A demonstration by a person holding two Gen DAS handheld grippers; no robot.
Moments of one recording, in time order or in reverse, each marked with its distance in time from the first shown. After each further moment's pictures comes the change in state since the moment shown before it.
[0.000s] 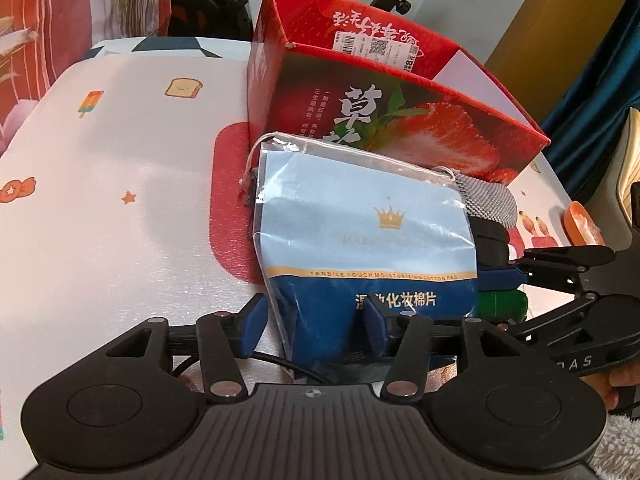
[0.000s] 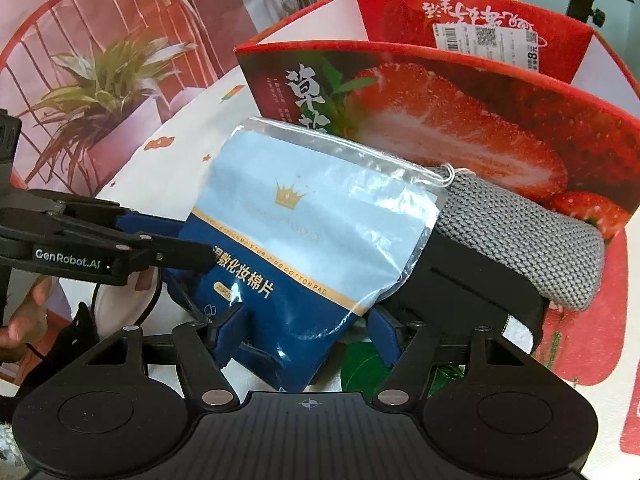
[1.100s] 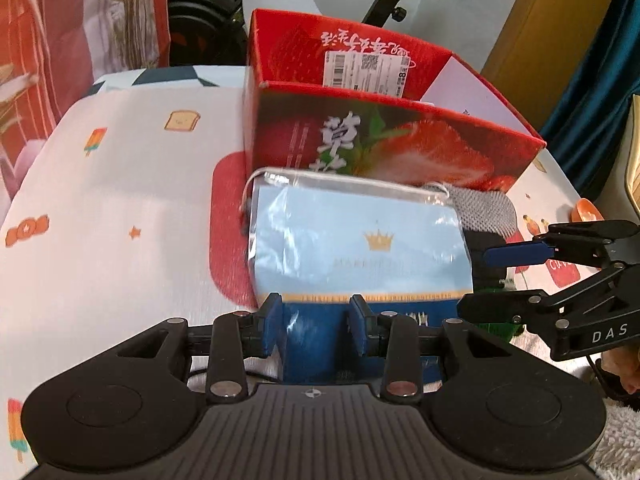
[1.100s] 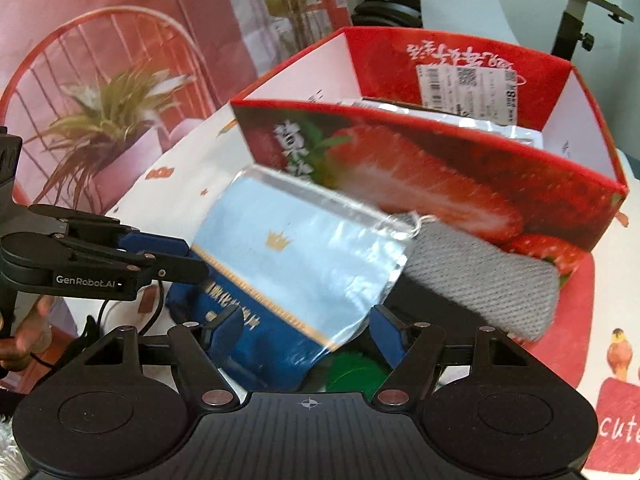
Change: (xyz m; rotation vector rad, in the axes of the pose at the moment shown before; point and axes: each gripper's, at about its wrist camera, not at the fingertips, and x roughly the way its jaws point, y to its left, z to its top) left arm -0.012 -0.019 0.011 0.058 -0.028 0.069; right arm -0.033 -0.008 0.011 -0.025 -0.061 -0.015
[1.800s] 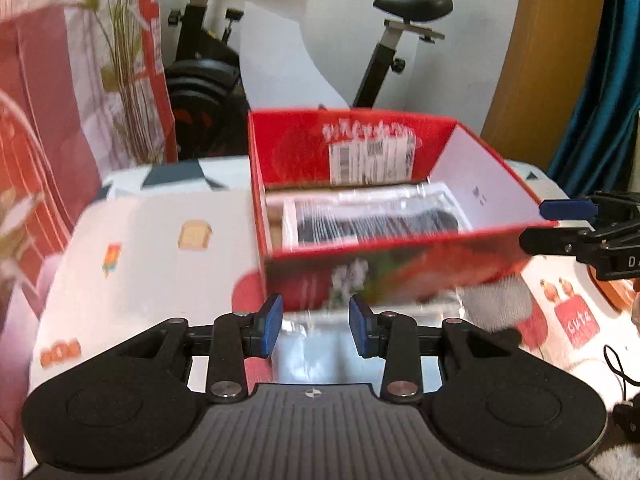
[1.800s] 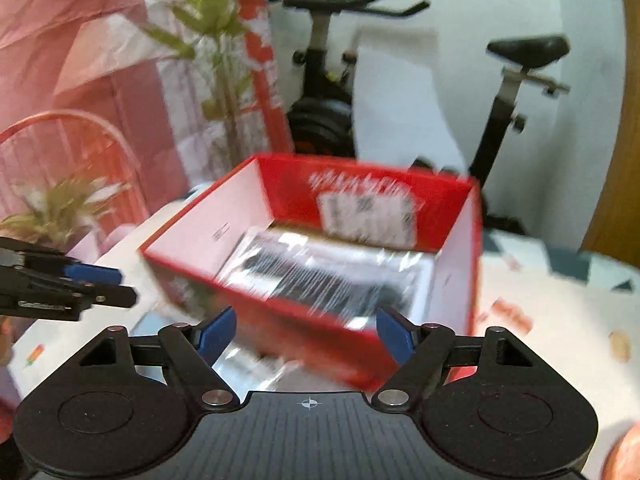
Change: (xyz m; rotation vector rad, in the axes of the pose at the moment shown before) left arm -0.011 -0.016 0.071 0.098 -0.146 0.085; right arm -0.053 -0.060 0.058 0.007 -0.250 -0.148
